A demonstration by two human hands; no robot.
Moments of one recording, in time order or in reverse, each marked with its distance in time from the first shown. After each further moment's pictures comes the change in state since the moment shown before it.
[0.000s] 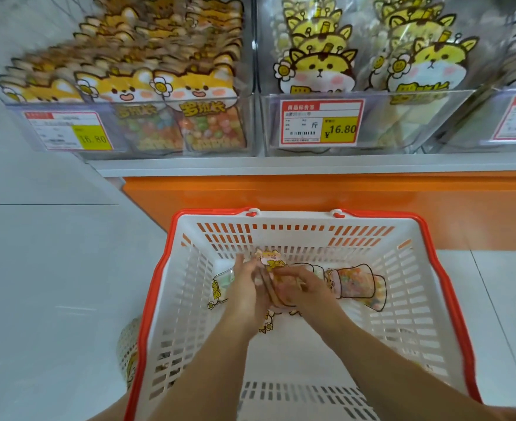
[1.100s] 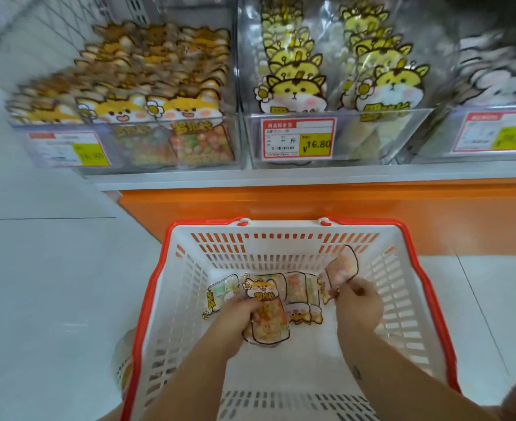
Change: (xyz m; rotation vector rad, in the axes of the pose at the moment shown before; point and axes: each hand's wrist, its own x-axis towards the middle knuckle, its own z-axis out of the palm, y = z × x) left_hand -0.008 -0.010 -0.026 0.610 0.106 -0.112; right_hand 0.017 0.064 -0.047 0.192 0.973 0.249
